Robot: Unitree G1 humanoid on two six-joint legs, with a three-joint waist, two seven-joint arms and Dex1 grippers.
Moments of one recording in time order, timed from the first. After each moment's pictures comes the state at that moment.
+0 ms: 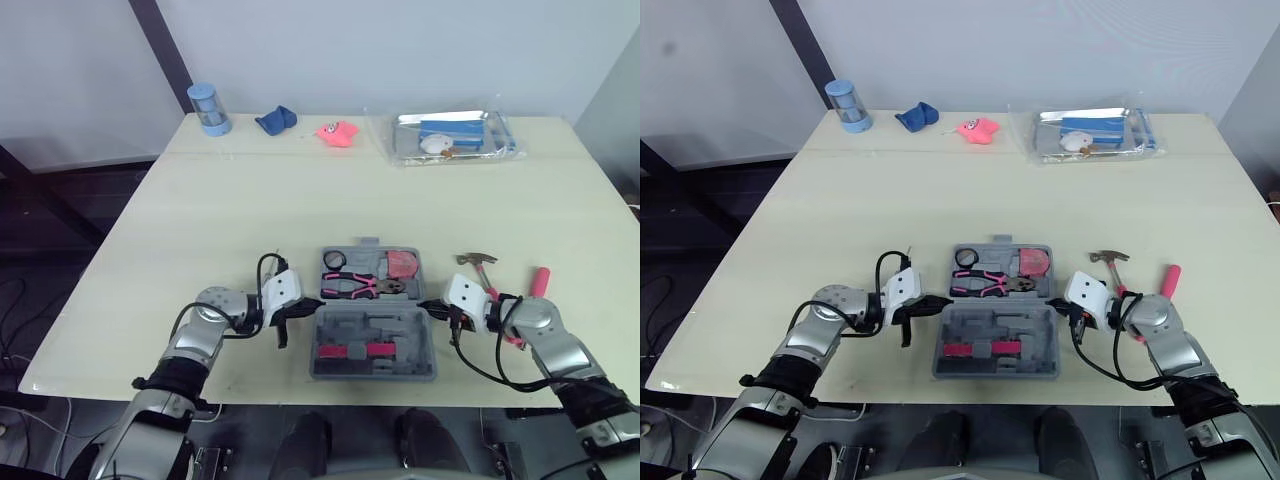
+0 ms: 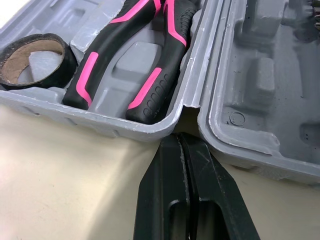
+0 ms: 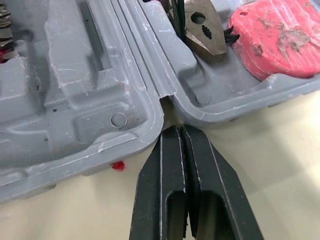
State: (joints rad) left arm -0.38 0.55 -0.18 0.47 -0.03 -0.15 -1.13; right arm -0.25 -0.56 0.20 0.17 0.00 0.07 0.96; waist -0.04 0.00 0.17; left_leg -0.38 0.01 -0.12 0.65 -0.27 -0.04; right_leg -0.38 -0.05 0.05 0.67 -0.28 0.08
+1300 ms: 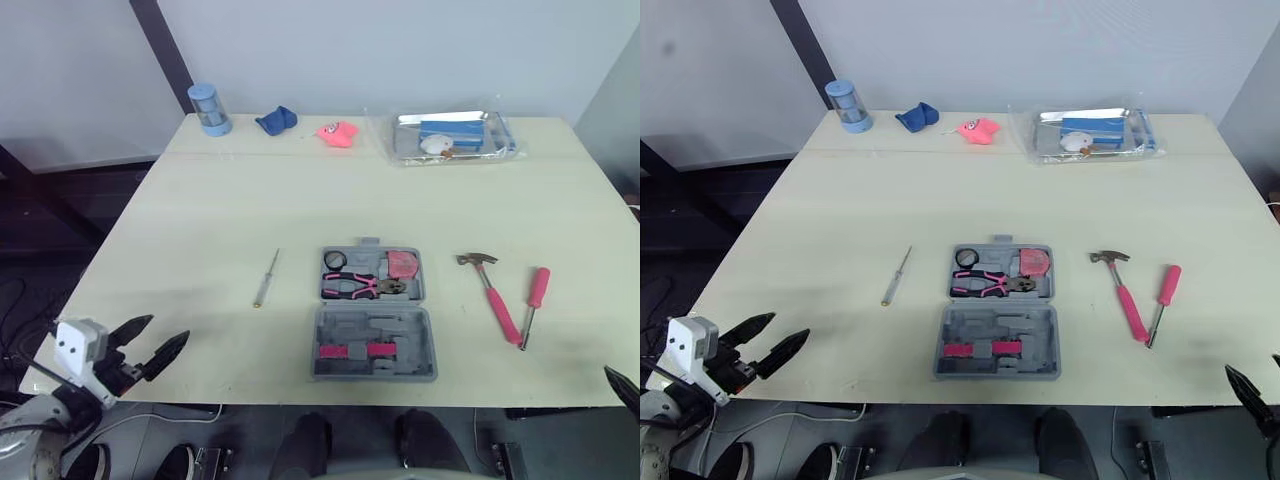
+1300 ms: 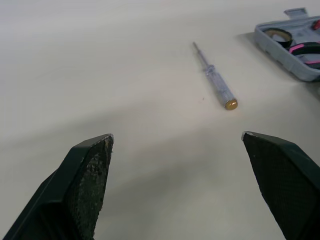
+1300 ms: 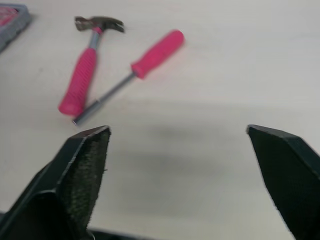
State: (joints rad) left arm 0.34 0.63 0.58 0.09 -0.51 0.09 -0.97; right arm 0.55 -0.54 -0.73 0.12 0.56 -0.01 0.96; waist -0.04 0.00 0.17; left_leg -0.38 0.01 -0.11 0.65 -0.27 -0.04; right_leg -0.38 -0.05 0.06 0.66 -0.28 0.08
